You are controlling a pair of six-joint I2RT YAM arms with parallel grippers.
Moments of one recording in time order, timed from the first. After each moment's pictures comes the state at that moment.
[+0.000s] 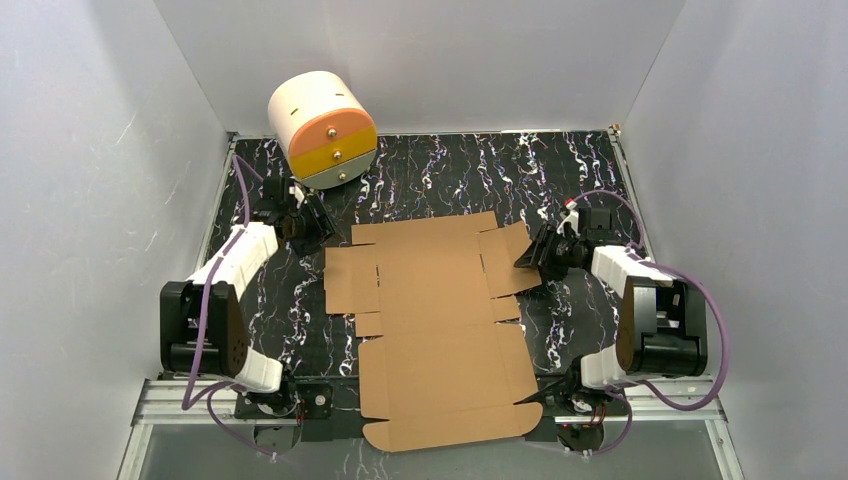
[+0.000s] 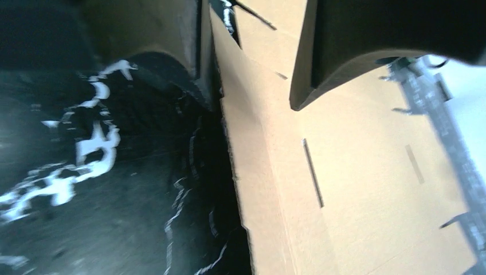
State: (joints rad) left arm -0.07 1.45 0.97 -0.48 0.23 -0.55; right arm -0.04 1.45 0.67 -0.24 -0.61 0.36
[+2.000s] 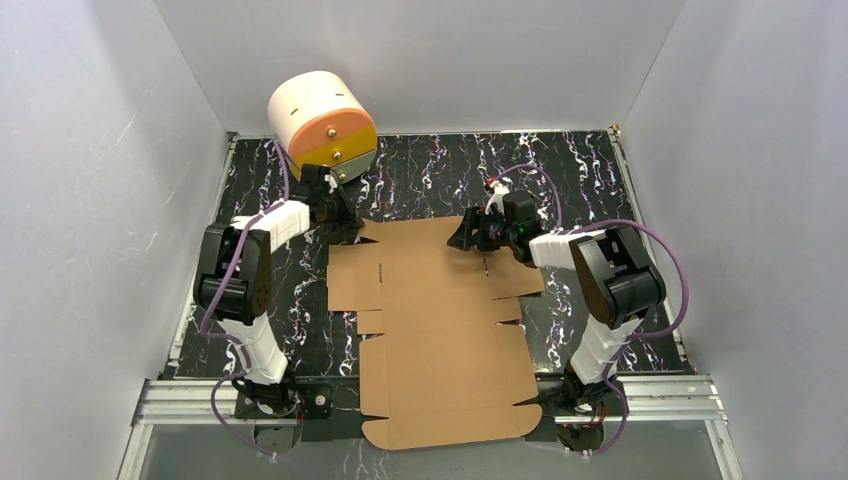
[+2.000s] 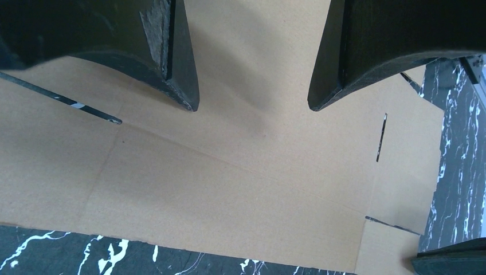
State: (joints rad) left arm -0.18 1.82 1.13 -0.24 0.24 -0.65; right arm 0.38 1.78 0.81 0.36 -0.48 0.41
